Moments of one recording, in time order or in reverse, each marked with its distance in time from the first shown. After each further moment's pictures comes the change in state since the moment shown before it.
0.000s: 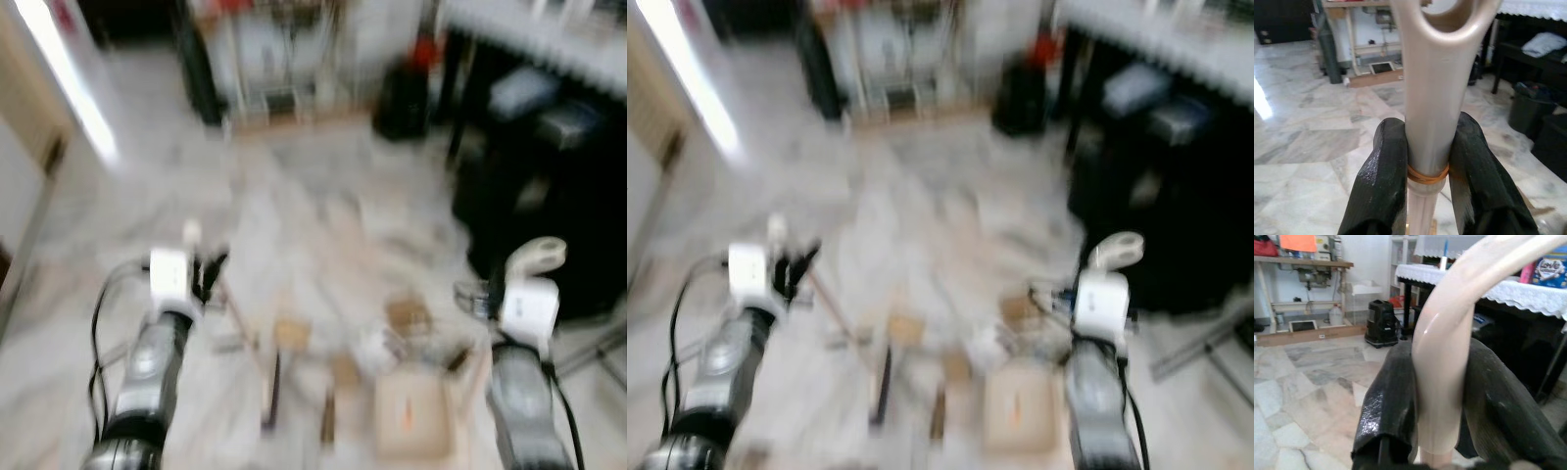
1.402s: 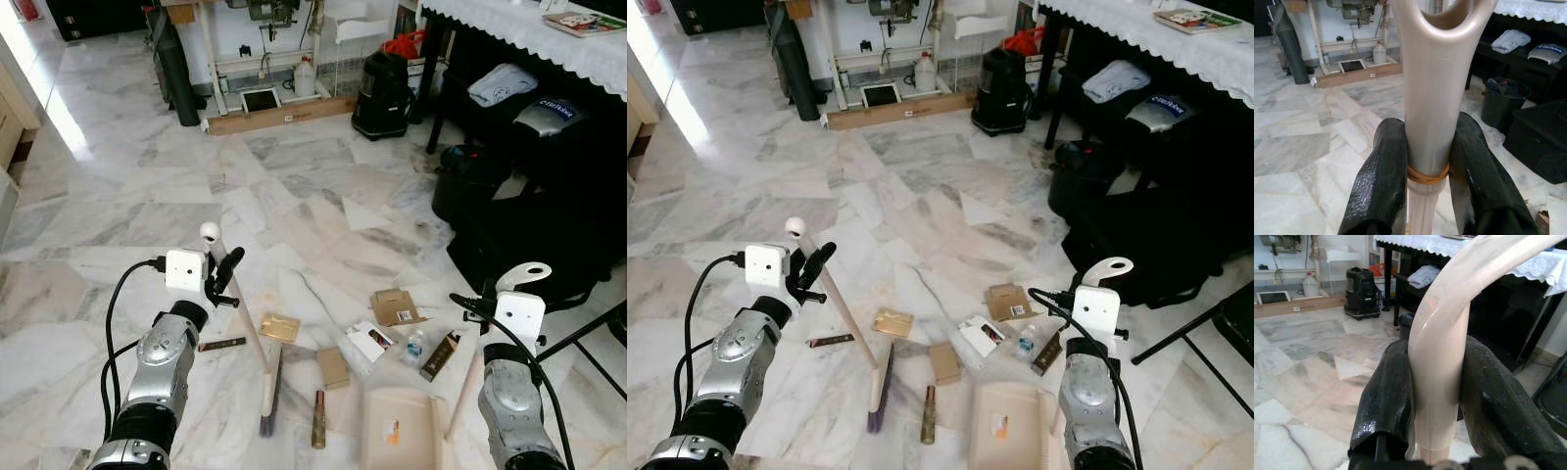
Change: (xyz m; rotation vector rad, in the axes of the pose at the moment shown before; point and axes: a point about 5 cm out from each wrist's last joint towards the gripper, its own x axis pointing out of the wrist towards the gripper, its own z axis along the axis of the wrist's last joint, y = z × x) left arm 0.008 -0.013 0.003 -0.004 -0.010 -0.047; right arm 0.005 0.006 -0.032 0.016 0.101 0.017
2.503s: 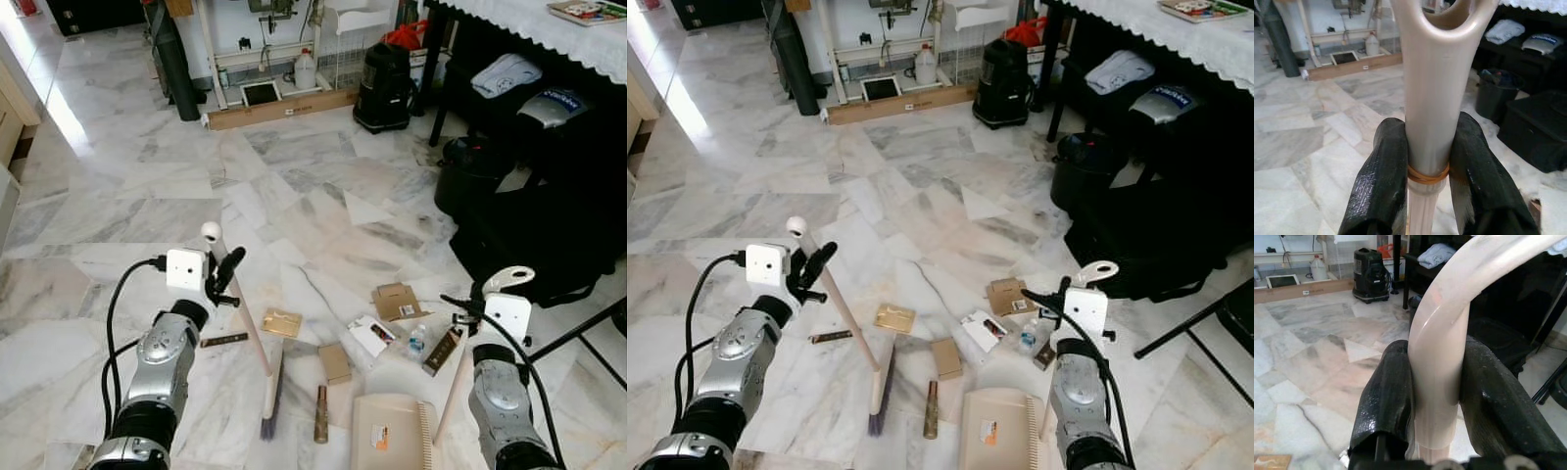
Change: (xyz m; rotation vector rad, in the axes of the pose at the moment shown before) left arm 0.004 -0.002 0.001 -0.015 0.020 -0.042; right arm -0.001 0.010 -0.012 0.020 0.048 0.037
